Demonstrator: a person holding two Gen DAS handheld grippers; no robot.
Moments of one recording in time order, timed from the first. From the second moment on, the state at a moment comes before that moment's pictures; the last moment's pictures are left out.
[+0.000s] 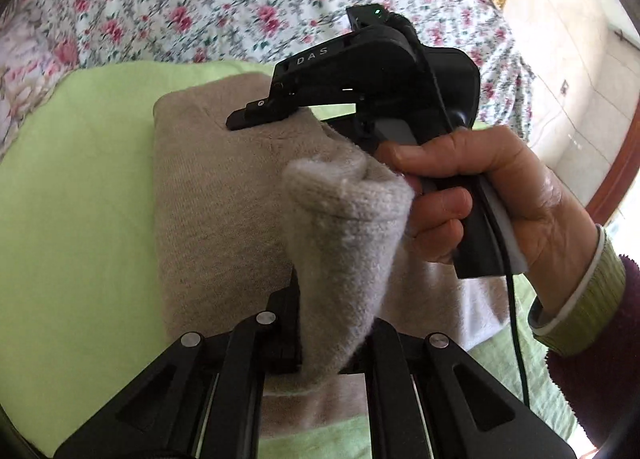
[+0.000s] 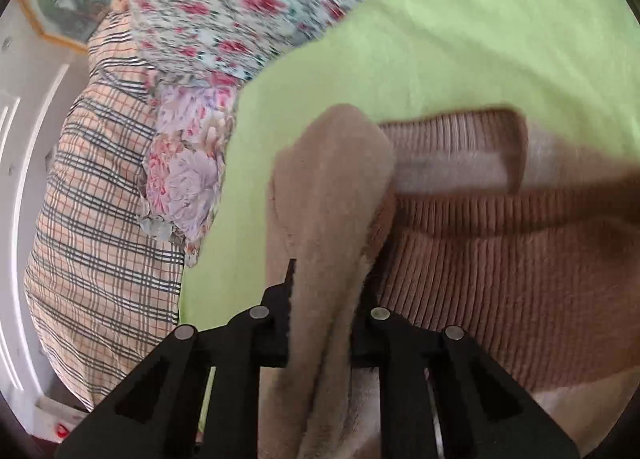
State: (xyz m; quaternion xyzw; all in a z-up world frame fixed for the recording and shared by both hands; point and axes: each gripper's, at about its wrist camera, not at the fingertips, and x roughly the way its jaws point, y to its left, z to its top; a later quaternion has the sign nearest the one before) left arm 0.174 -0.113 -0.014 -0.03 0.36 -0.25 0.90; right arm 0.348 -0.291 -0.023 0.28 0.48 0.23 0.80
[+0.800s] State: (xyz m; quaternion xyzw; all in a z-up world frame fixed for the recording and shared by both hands) left arm 0.151 -0.226 -0.042 0.02 0.42 -0.37 0.83; right arm 0.240 -0.440 -0.035 0.19 0.46 0.05 0.86
